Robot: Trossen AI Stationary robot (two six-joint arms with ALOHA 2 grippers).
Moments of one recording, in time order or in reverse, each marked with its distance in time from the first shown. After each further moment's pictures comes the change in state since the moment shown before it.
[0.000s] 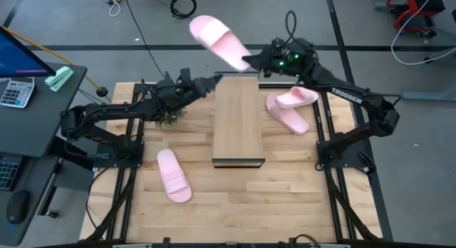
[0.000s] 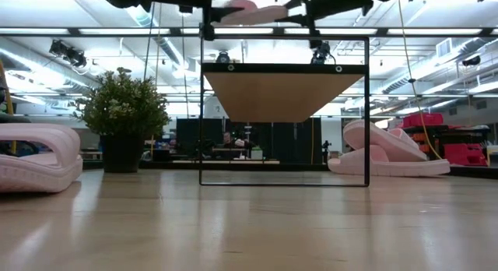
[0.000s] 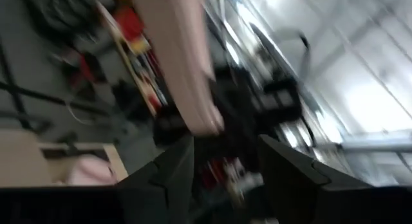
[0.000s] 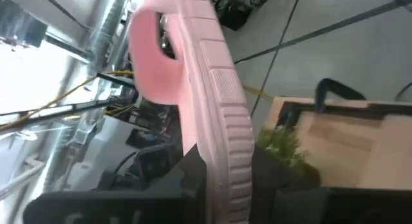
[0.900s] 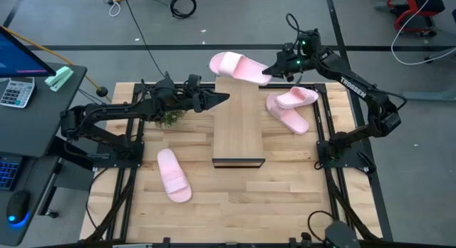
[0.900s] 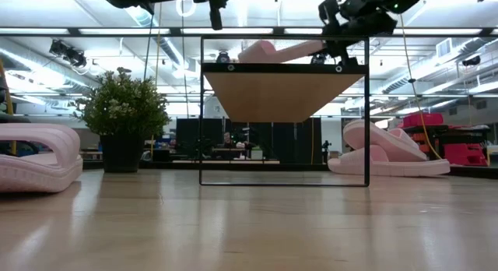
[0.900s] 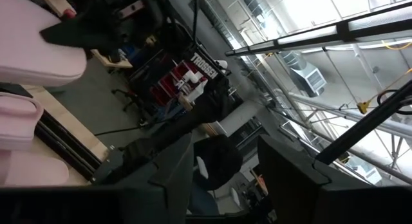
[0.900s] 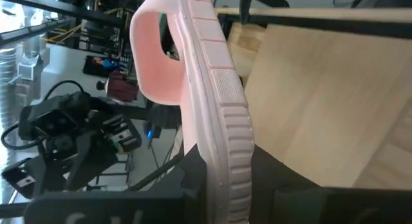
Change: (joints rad) left arm 0.001 -0.001 0.000 0.012 0.442 0.053; right arm -0.312 0.013 0.000 -0.523 -0.512 -0.318
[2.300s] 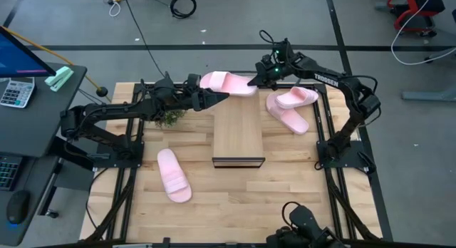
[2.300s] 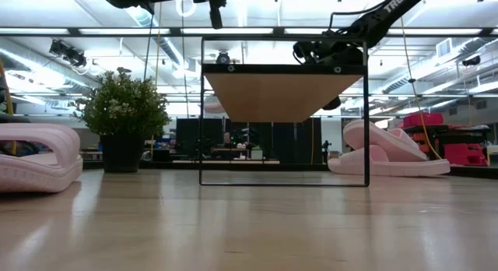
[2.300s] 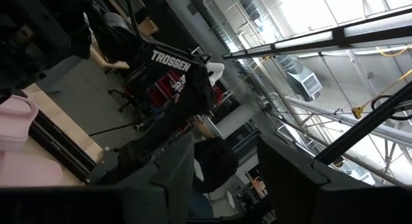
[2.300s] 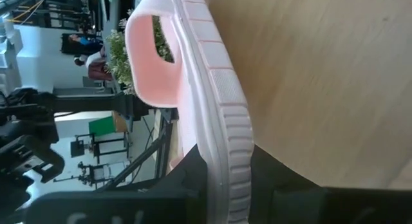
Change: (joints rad) left arm 0.005 0.000 0.000 0.014 0.000 -0.027; right arm 0.062 0.266 0.000 0.093 -0.001 0.001
